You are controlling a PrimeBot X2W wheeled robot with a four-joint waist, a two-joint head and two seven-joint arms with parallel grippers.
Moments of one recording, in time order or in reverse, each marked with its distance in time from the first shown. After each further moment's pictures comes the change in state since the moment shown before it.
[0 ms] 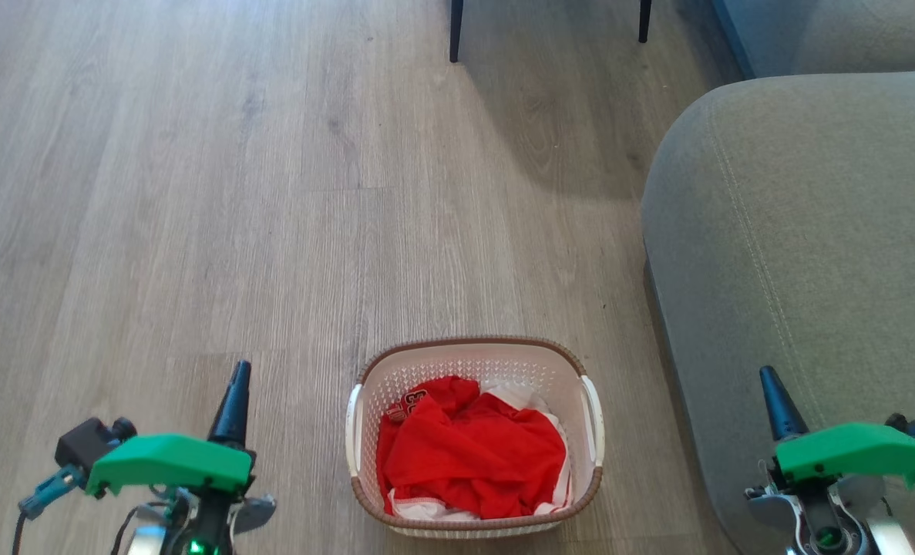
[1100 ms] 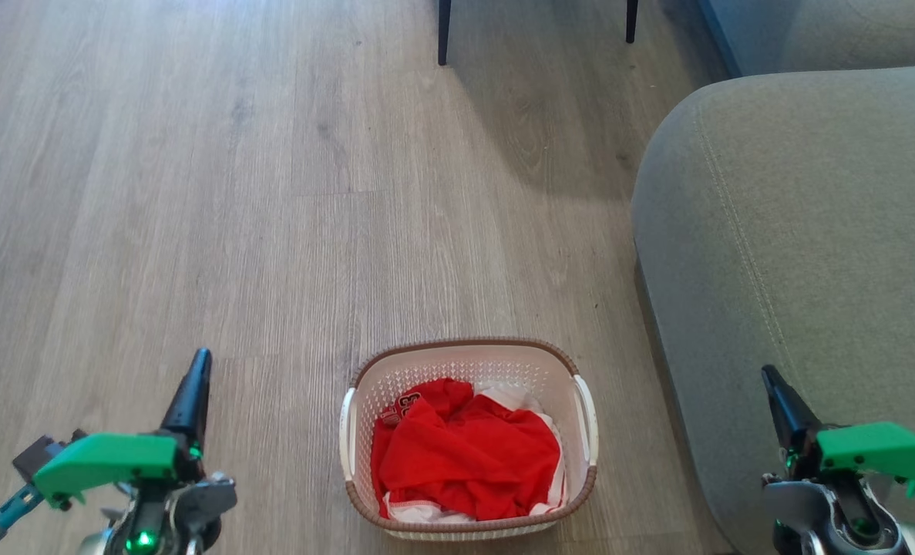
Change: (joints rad) left arm -0.024 -0.001 0.115 0.024 -0.343 -0.044 0.092; right arm -0.022 -0.001 -0.051 0.031 0.348 0.000 0.088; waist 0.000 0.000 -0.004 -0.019
